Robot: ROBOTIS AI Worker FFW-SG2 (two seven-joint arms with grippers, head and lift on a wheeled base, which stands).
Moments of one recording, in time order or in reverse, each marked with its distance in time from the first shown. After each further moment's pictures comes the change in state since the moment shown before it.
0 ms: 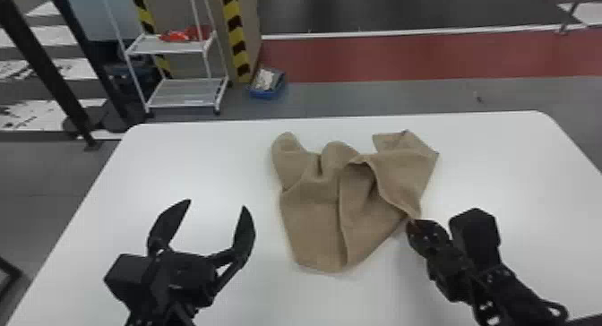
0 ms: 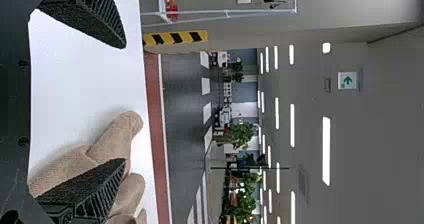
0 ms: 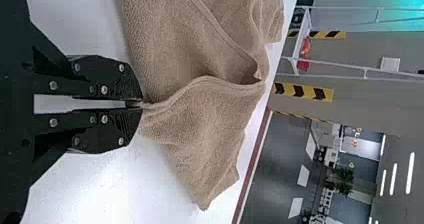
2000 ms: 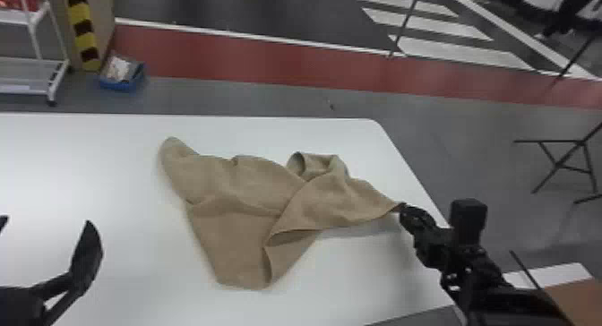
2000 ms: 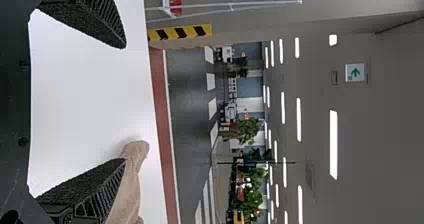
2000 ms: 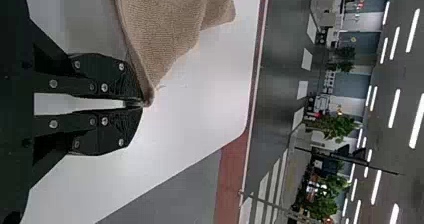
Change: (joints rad) left arm -0.009 -0.010 -0.027 -0.007 -0.031 0.041 0.000; right arm -0.030 -0.062 -0.547 0.219 -0.206 -0.177 0.049
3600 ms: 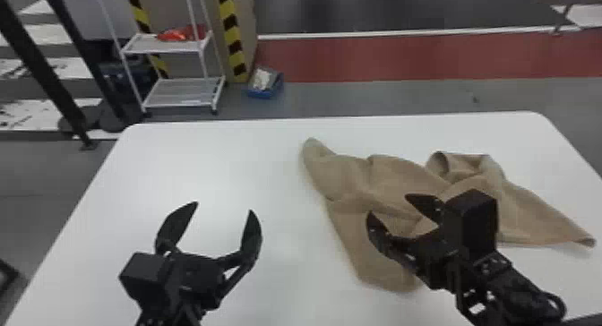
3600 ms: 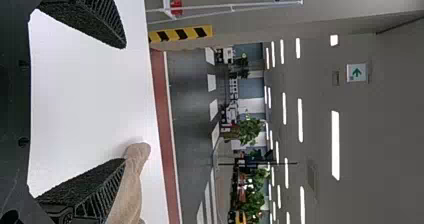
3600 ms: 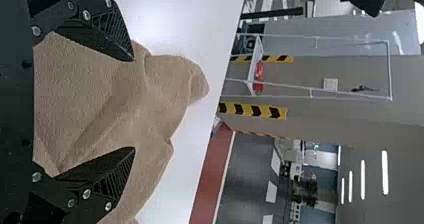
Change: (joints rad) left arm -0.002 0.000 0.005 0.001 -0.003 0.009 0.005; right arm 0.066 0.105 0.580 -0.383 0.182 0.189 0.019
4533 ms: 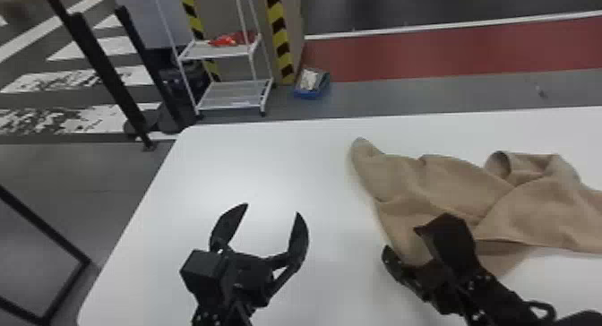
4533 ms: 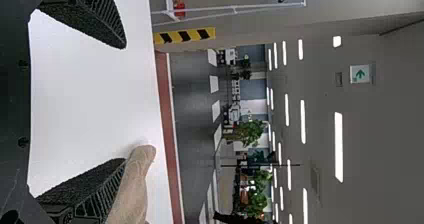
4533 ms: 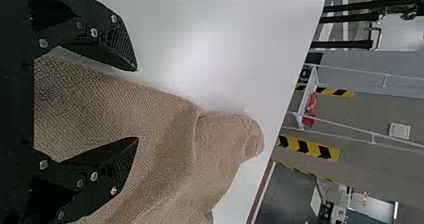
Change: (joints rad) left arm 0.005 0.000 0.005 0.019 0.003 -0.015 -0.002; right arm -0.113 0.003 0.187 0.192 0.121 0.103 -0.032
